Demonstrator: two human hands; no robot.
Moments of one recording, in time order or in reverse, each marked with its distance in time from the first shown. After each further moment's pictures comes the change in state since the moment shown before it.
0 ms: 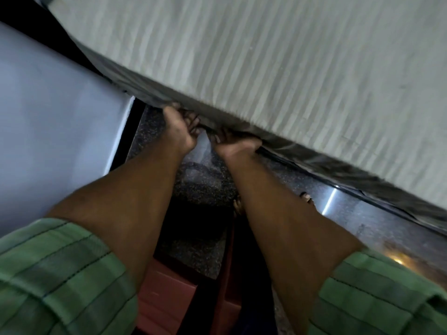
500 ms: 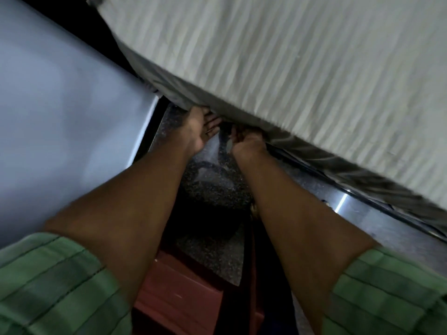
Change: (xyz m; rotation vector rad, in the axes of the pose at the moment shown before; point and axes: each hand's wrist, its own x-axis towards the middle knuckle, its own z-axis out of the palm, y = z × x) left_hand 0.011 0.031 -0.034 0.289 -0.084 0.013; right_hand 0.028 0.039 0.027 0.173 0.083 -0.018
